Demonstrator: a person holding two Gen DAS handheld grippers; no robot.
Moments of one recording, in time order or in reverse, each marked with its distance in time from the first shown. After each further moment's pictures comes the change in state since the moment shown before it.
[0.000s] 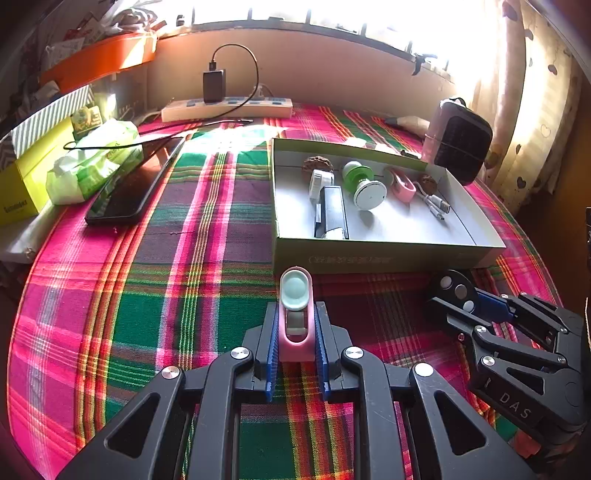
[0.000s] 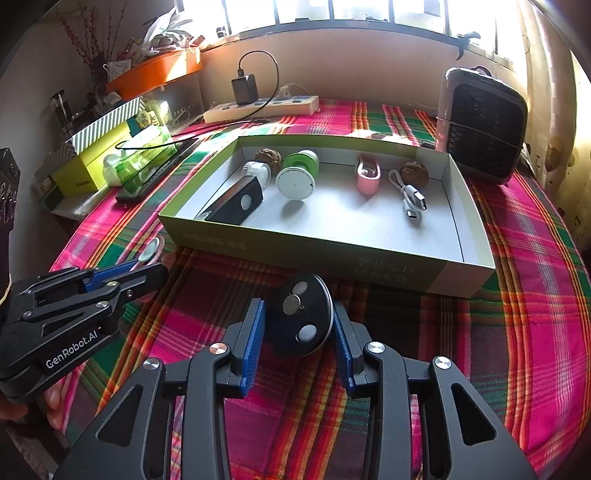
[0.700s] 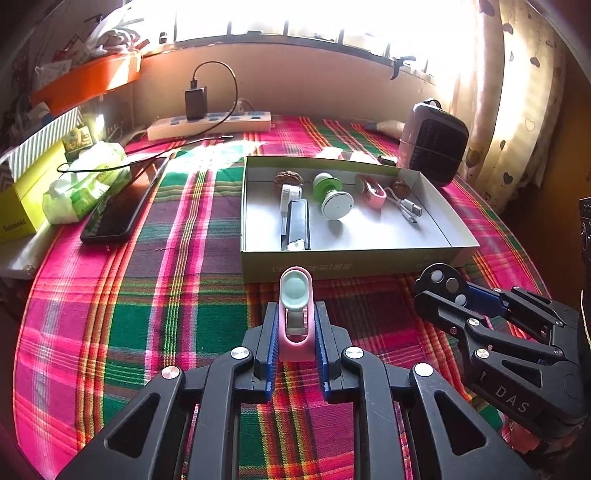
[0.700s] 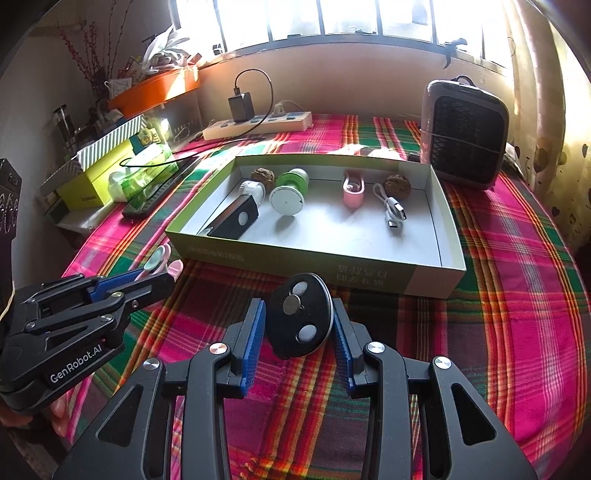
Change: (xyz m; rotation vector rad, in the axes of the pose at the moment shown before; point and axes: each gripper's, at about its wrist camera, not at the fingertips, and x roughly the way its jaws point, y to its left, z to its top) left arm -0.017 -0.022 0.002 0.047 -0.033 -0.027; right arm -0.022 -0.010 0.001 0.027 -0.048 0.005
